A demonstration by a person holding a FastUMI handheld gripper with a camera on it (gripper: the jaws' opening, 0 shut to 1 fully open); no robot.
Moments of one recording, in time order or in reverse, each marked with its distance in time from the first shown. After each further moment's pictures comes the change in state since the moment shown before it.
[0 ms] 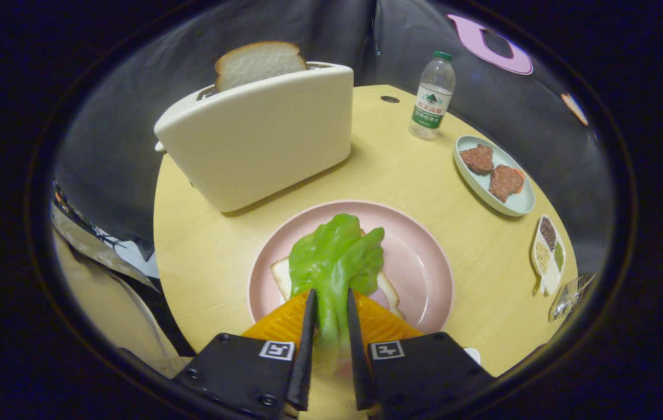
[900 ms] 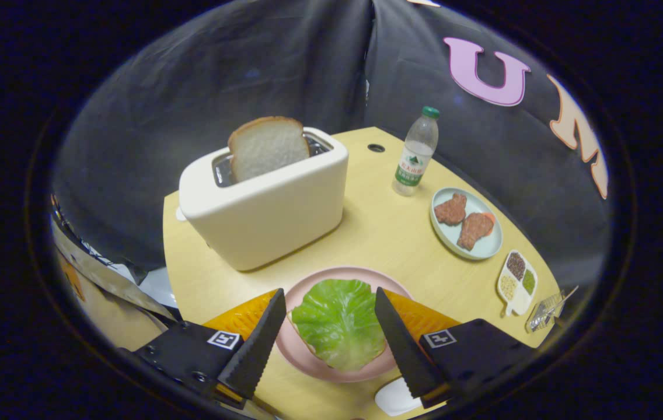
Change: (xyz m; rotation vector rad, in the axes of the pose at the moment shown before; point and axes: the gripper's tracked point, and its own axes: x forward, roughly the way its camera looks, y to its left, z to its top) arm -0.066 0.010 0.099 0.015 -0.202 -0.076
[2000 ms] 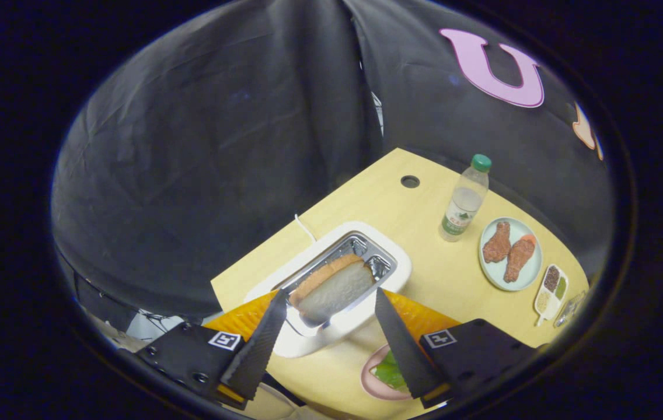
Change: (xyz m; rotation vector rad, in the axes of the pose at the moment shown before) arm 0.031 0.072 0.154 0.246 0.030 0.143
